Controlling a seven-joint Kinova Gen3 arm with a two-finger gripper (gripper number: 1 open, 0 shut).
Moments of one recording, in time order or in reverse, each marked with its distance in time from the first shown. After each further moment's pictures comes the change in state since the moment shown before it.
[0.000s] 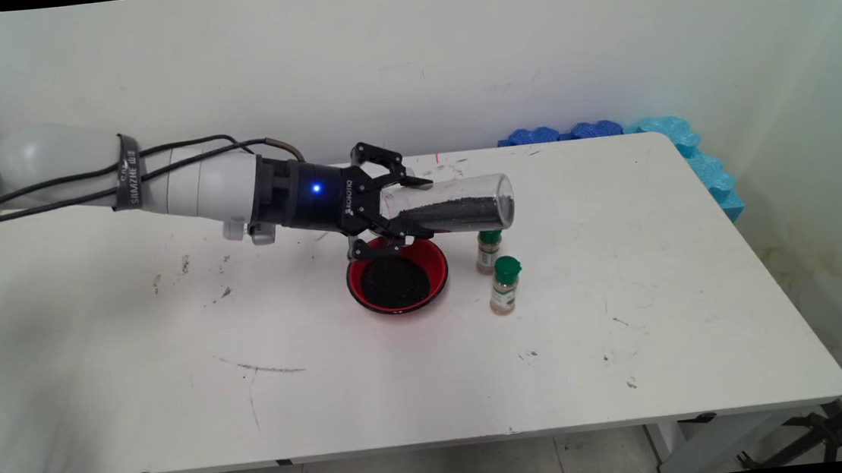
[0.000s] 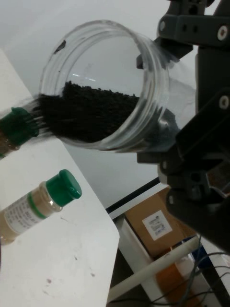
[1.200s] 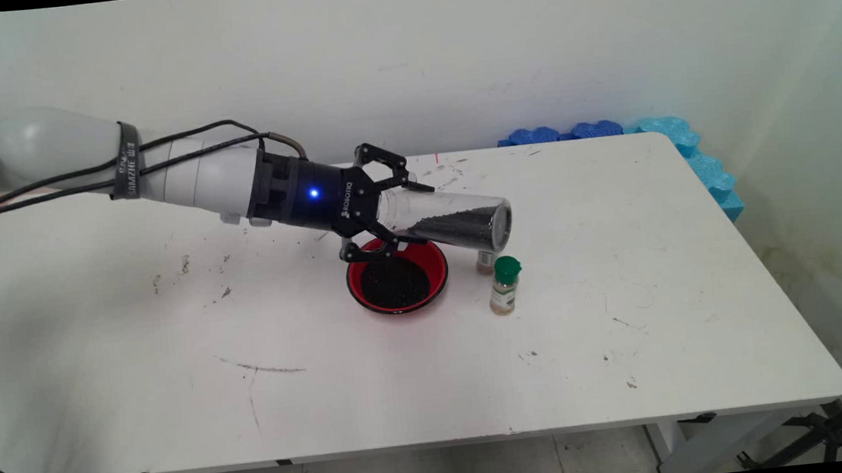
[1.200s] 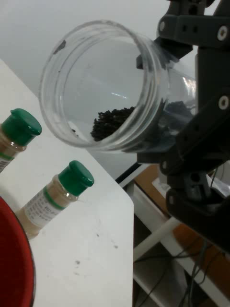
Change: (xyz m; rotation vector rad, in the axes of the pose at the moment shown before) arm -0.002 0.010 -0.001 0.064 0.010 0.199
